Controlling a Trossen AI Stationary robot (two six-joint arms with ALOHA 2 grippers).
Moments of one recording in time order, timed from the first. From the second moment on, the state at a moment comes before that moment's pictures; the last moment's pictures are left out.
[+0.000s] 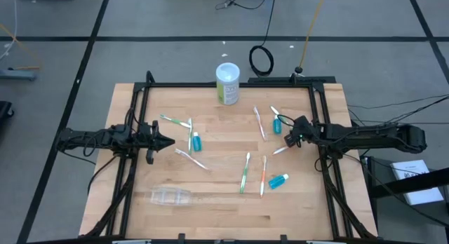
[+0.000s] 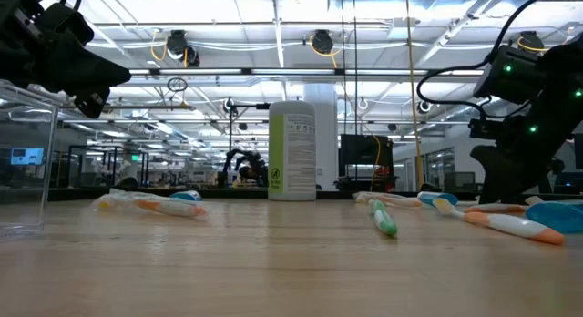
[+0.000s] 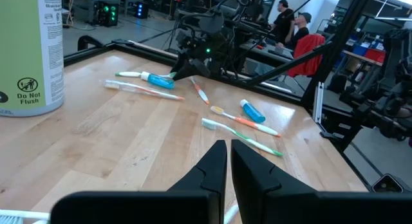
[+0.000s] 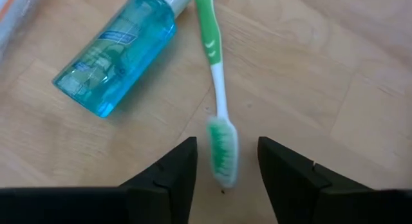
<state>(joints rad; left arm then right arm) -0.08 0.01 0.07 -0.16 -0.08 -0.29 -0.27 0.83 0.17 -0.41 0.44 0.64</state>
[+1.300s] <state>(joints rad) -0.08 0.01 0.07 -0.16 -0.08 -0.29 -0.27 0.77 0.20 0.01 0.36 0.32</state>
